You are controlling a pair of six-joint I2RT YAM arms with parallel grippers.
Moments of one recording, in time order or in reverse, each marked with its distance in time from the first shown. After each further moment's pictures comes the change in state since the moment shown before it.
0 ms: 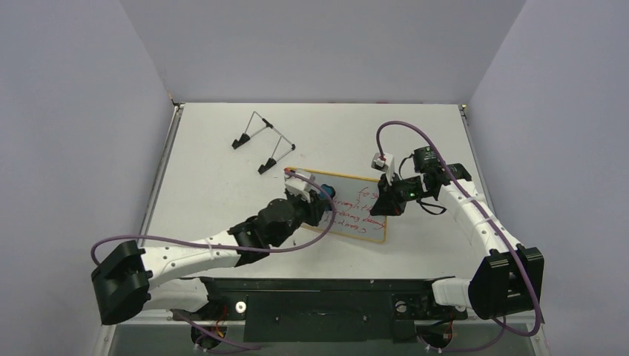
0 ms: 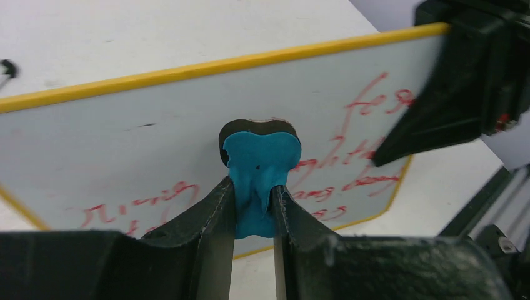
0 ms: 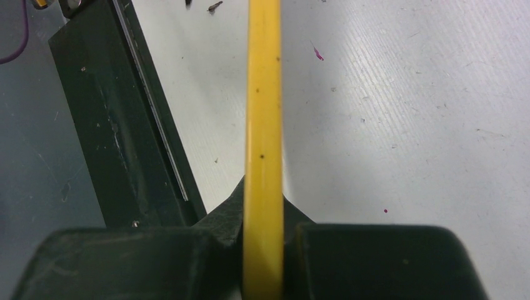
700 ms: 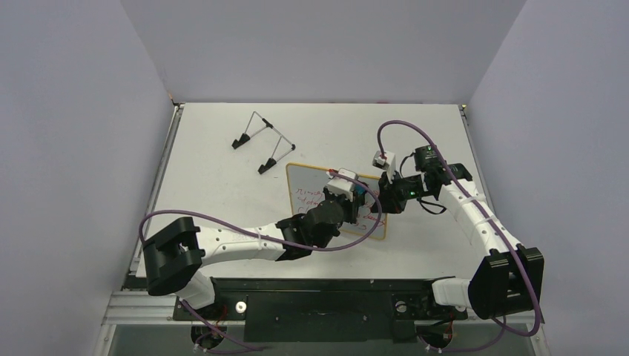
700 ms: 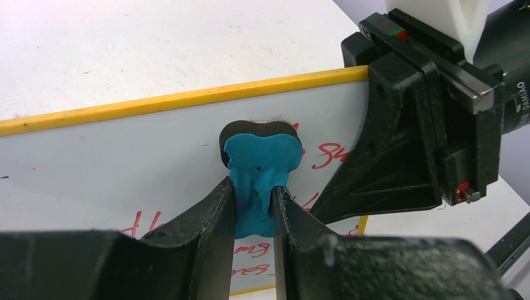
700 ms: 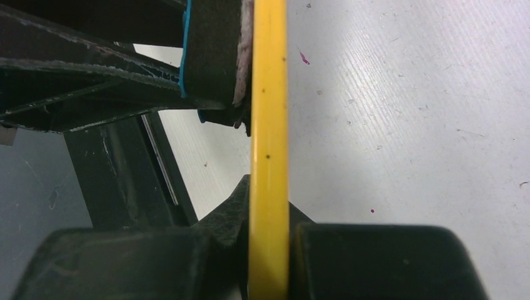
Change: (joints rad) left arm -0.195 0.402 0.327 0.070 -0.245 0.045; right arm -0.008 0.000 0.000 0.029 0.011 0.006
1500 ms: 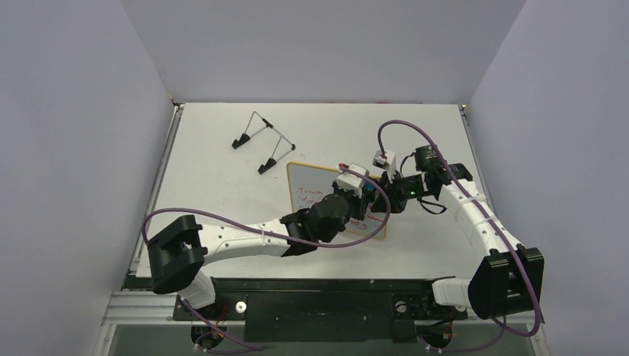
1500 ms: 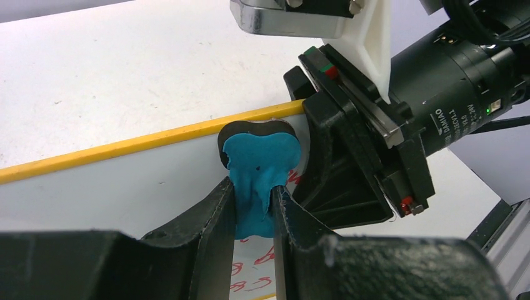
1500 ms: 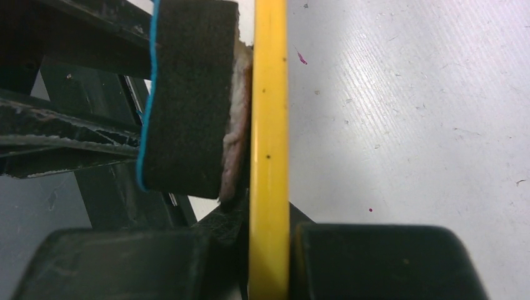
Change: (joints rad) left arm 0.002 0.029 0.082 -0.010 0.077 0.048; right arm -0.002 0.000 0.000 0.005 0.003 0.004
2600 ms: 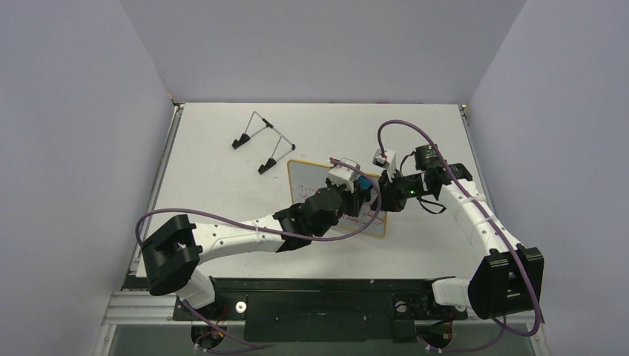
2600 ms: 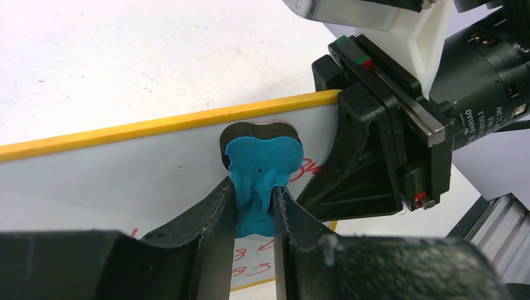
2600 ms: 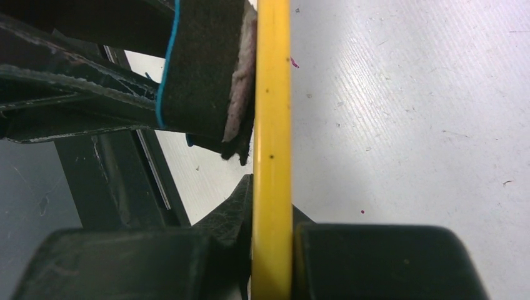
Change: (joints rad) left arm 0.061 -0.029 -0.022 -0.044 0.085 -0.088; right arm 0.001 0.000 0.000 0.023 0.010 0.006
